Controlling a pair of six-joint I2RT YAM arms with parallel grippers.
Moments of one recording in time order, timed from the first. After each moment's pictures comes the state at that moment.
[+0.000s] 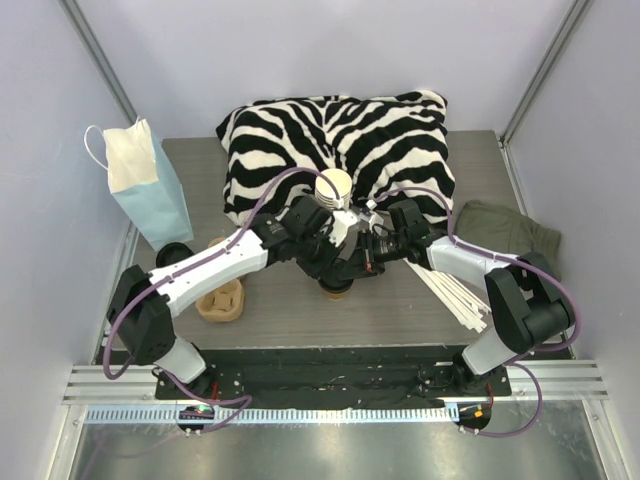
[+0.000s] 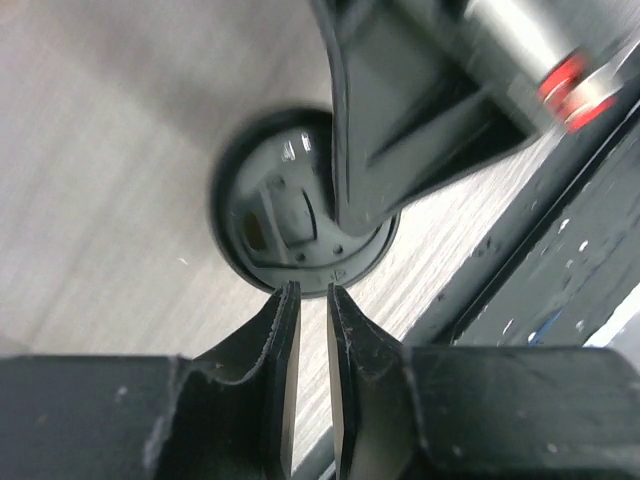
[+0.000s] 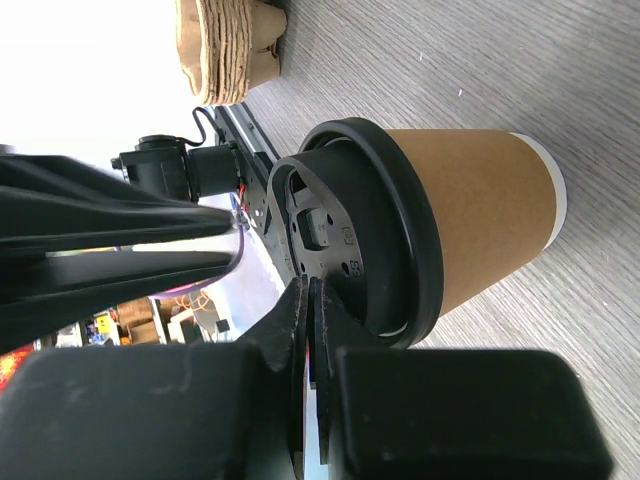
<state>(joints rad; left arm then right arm) -0.84 1.55 1.30 -0.70 0.18 -0.03 0.44 1.55 0.81 -0.08 -0.89 0.61</state>
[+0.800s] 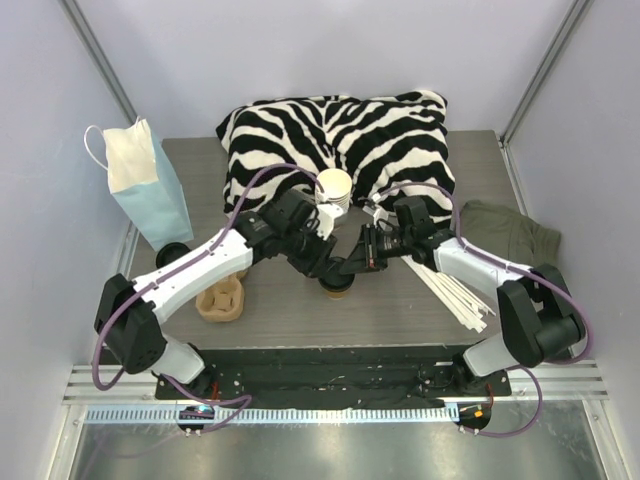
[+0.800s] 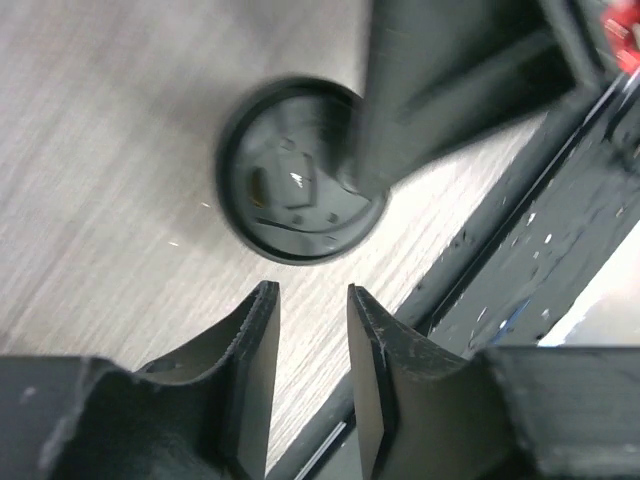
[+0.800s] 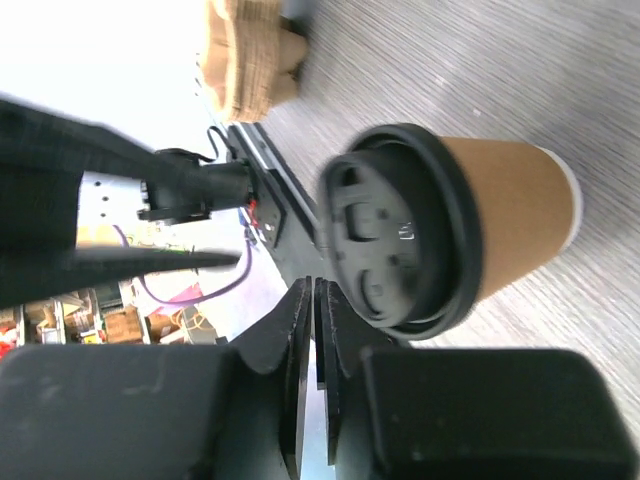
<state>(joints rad) -0.78 1.48 1.24 -0.70 0.26 -0.05 0.44 1.47 0.81 -0.08 -0.87 0.64</state>
